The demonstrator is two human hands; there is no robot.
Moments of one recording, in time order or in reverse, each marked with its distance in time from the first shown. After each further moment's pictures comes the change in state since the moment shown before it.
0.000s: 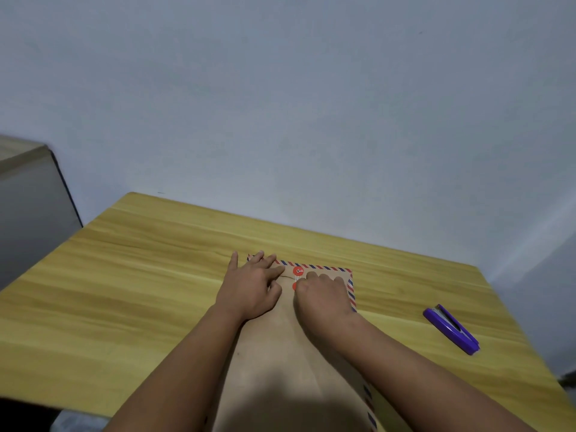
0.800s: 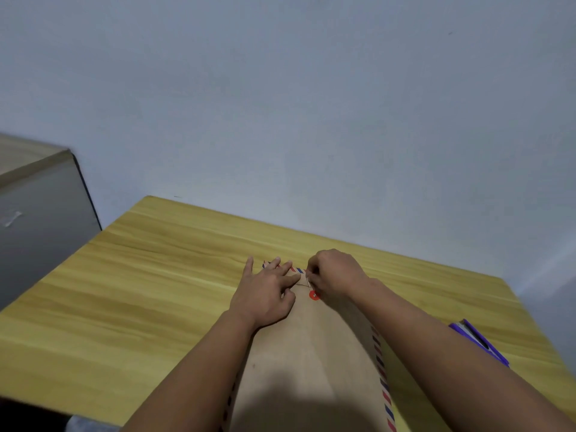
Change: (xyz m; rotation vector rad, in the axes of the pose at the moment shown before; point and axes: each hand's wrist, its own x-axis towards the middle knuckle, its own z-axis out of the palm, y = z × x) left_hand 0.002 -0.005 -0.005 -0.041 -0.048 0.014; right_hand 0.076 0.034 -0.008 0.376 0.033 -0.055
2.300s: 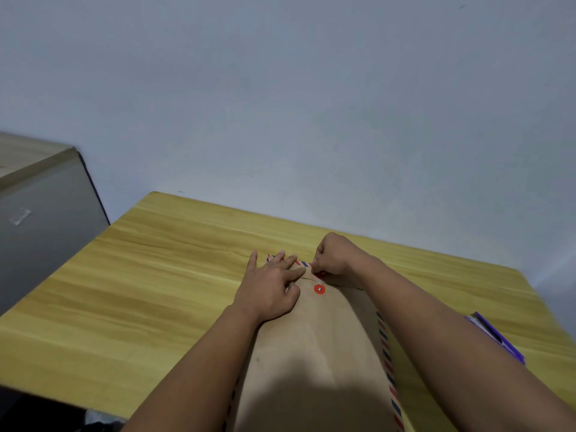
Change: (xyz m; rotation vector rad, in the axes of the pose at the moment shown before) left_hand 0.000 -0.001 0.002 -0.007 0.013 0.001; right_hand 0.034 0.007 -0.006 0.325 -0.239 0.222
